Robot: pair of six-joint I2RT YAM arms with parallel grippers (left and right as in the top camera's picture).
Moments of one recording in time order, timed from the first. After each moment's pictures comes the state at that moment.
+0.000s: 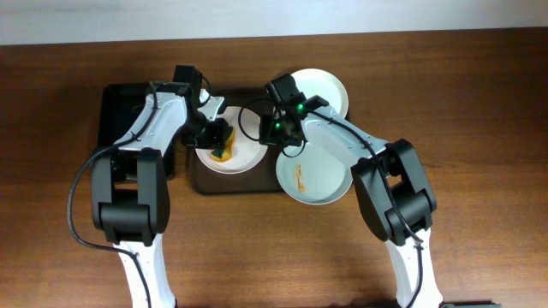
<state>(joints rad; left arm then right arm) -0.12 2.20 1.66 -0.94 0.31 0.09 0.49 2.26 1.68 -0.58 -0.24 0.58</state>
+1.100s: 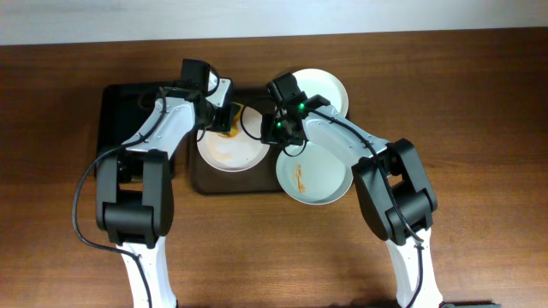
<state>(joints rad) -0.15 2.19 1.61 -0.60 0.23 0.06 0.49 2.26 1.69 -0.58 -0.23 0.58</state>
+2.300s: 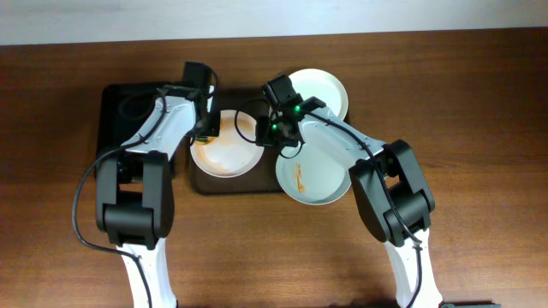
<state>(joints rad) -0.16 2.18 1.62 -0.75 -0.15 -0.07 0.51 2.26 1.69 -0.57 -0.26 0.57</state>
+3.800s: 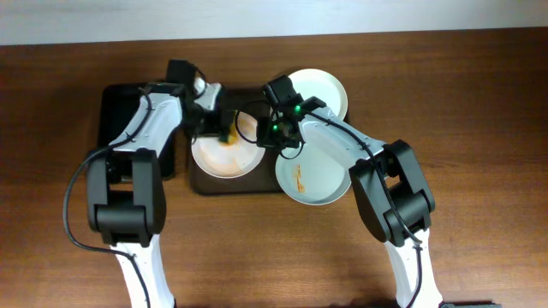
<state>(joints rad) -0.09 2.18 1.64 -0.79 0.44 0.02 0.50 2.26 1.68 -0.59 -0.26 0.57</state>
